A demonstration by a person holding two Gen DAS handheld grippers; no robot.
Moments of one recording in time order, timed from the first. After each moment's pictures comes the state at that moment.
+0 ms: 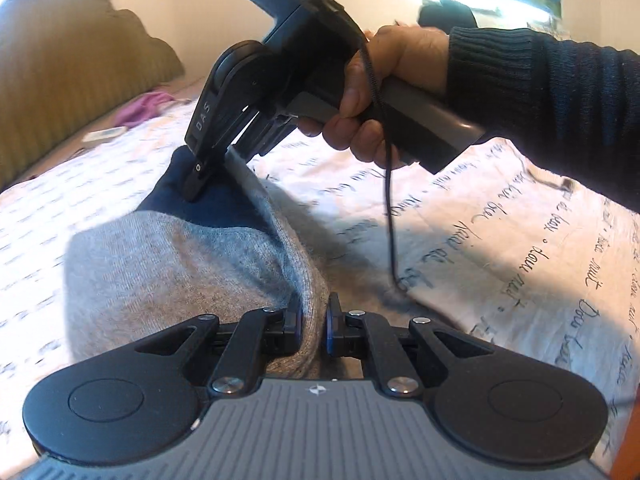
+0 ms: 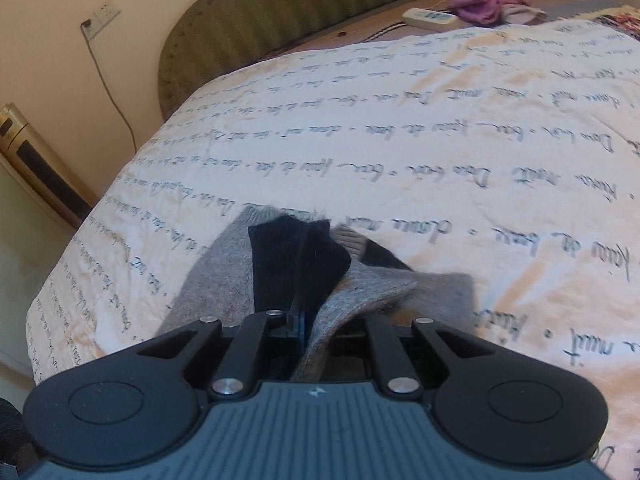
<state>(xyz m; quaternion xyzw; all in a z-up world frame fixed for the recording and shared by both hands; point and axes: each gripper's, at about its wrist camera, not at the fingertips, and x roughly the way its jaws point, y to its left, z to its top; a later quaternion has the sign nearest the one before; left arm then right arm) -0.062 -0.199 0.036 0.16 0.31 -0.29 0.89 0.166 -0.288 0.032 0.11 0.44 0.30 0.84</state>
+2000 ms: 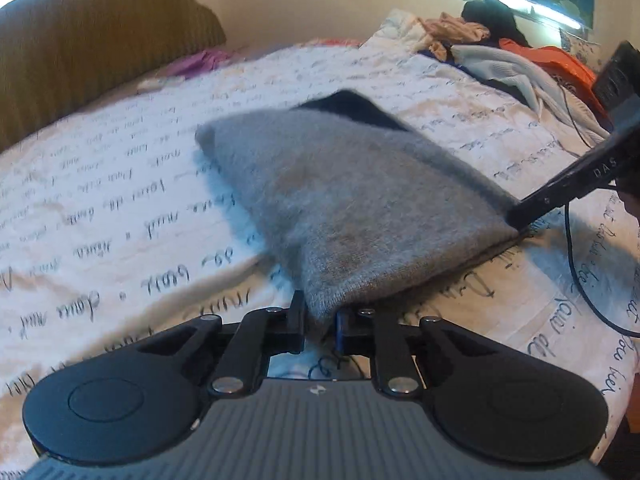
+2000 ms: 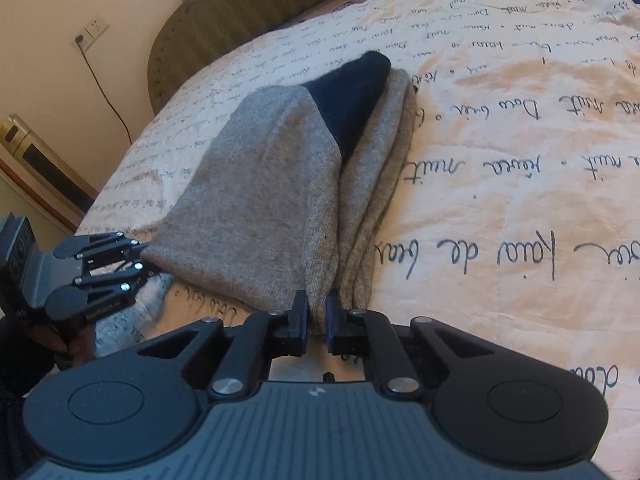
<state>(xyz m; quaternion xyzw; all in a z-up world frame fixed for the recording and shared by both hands) -0.084 -0.049 0.004 0.12 0.35 -0.25 0.89 -0.040 -0.329 -0.006 0.17 0.46 0.25 0.83</state>
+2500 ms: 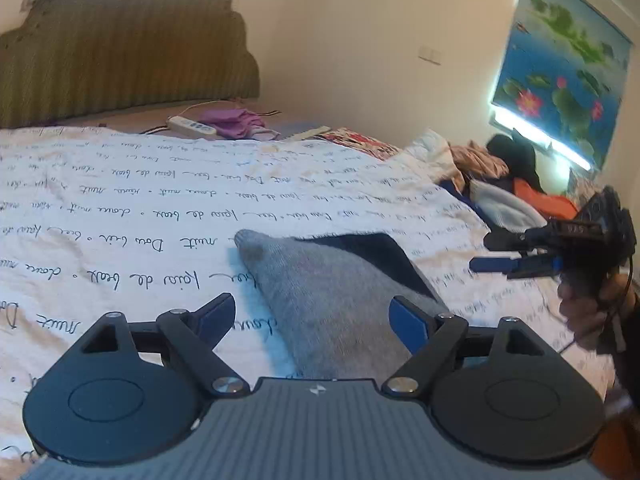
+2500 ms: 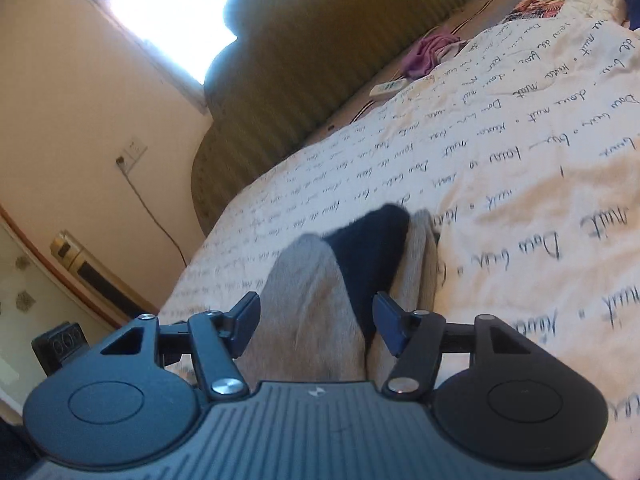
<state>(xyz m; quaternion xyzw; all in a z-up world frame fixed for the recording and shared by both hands) -0.025 0.000 0.072 -0.06 0.27 -0.25 0.93 0.044 -0.373 0.043 0.32 0.32 0.27 0.85</state>
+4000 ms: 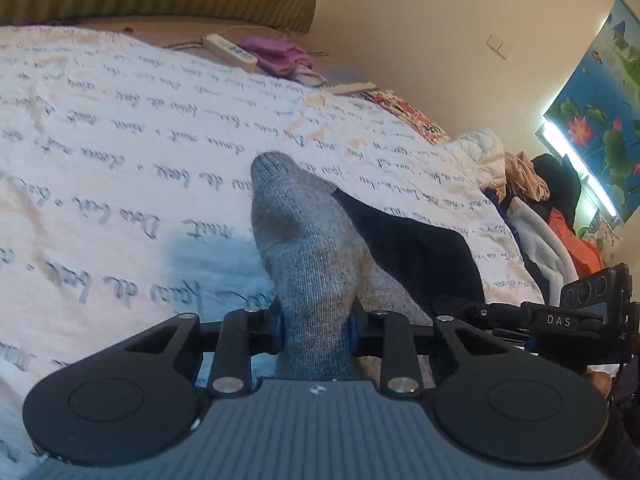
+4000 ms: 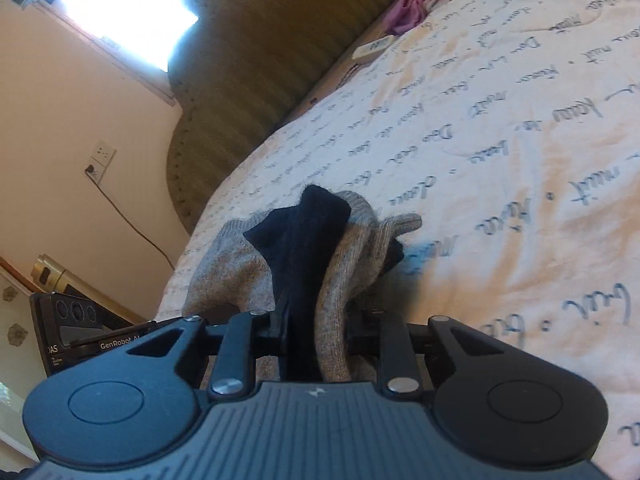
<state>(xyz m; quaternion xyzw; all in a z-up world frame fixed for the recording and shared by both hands) 0.095 0.011 0.070 -0.14 0.38 -0.21 0.89 0.115 -0.295 0.014 0.34 0.36 0.29 0.82</state>
